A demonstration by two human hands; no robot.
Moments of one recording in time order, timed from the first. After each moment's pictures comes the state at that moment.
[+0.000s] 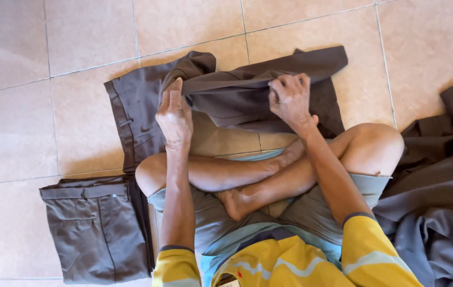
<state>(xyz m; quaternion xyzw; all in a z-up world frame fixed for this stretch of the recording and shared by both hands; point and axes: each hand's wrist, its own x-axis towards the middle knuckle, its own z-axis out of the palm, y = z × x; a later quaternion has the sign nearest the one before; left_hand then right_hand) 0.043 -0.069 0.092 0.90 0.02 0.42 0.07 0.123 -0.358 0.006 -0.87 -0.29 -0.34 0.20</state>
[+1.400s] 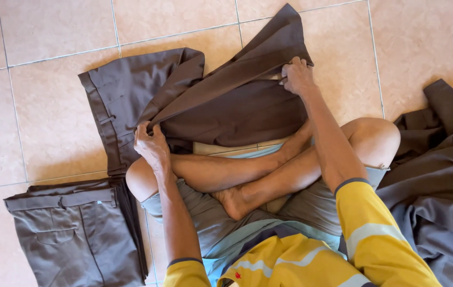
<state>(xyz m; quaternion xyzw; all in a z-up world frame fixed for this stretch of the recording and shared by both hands) -0.019 0.013 -0.005 0.86 0.24 0.34 0.29 0.218 -0.398 -0.119 -0.98 -0.16 0.03 0.14</state>
